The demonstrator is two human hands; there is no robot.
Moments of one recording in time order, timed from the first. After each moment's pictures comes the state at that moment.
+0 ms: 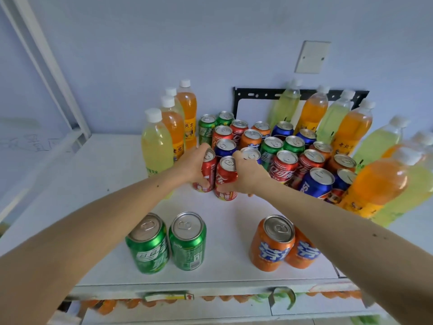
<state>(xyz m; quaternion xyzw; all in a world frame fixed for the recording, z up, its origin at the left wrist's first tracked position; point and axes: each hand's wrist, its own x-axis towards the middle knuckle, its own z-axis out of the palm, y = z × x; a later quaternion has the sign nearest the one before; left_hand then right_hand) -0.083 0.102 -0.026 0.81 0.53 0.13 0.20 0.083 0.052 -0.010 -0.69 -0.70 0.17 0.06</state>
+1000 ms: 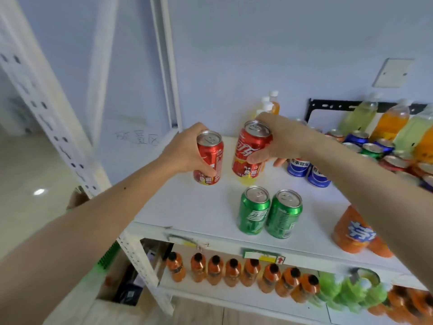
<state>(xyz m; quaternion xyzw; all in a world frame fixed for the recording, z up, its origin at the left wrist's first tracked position) -0.308 -0.042 0.061 0.70 0.62 0.29 0.21 -0.076 -0.038 0.121 -0.56 -0.77 0.26 0.15</state>
